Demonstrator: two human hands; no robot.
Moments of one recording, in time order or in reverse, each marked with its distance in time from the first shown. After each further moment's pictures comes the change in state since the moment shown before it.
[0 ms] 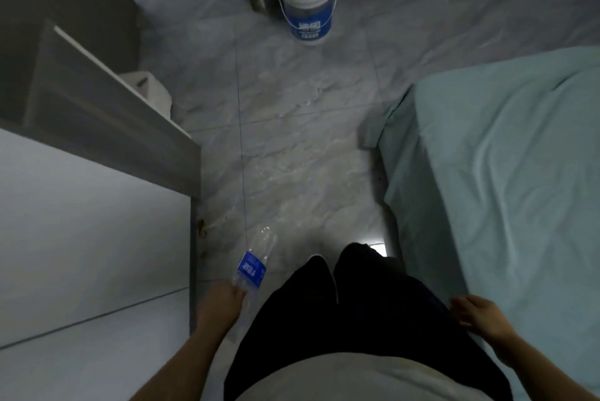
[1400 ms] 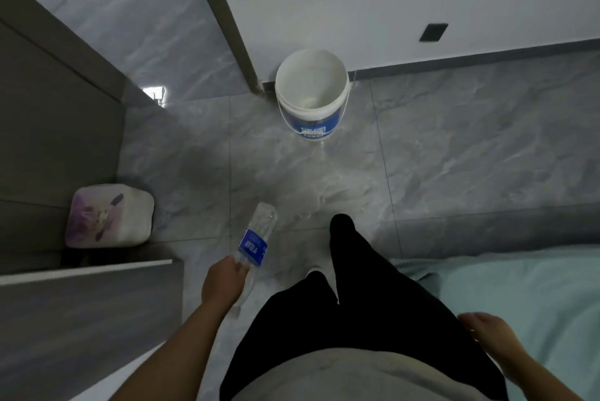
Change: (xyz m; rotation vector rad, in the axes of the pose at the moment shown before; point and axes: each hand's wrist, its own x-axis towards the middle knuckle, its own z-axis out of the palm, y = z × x) left_hand 0.423 0.401 -0.323 -0.140 0.094 -0.080; right_hand 0.283 -0.539 -0.124 0.015 0.034 0.012
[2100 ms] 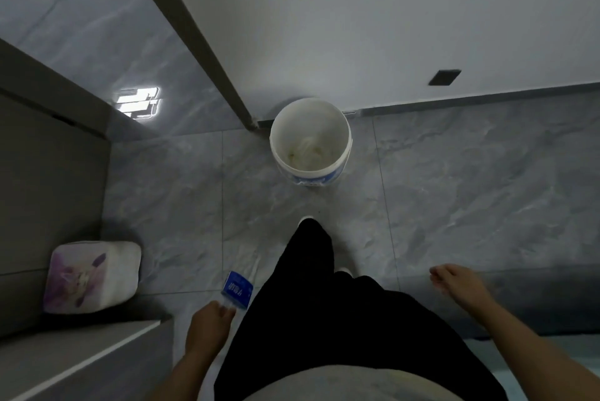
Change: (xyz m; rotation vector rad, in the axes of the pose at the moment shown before) left_hand 0.147 0.119 -0.074 -0.032 -0.114 -0.151; right_hand 0.136 -0.321 -0.014 -0.146 -0.039 -0.160
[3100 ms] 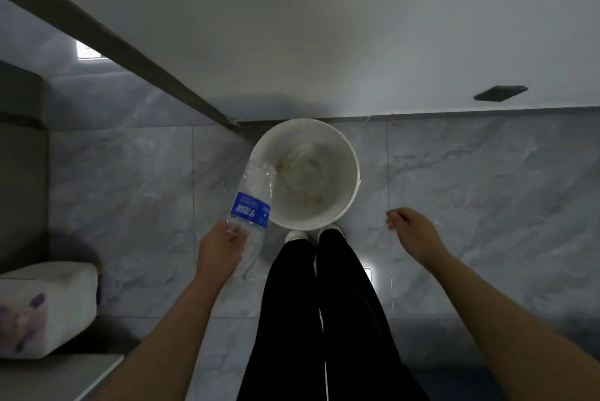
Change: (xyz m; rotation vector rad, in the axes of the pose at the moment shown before) left_hand 0.269 0.296 -0.047 -0.246 0.061 0.051; right_hand 0.278 -0.265 0.034 -0.121 -0.072 -0.135
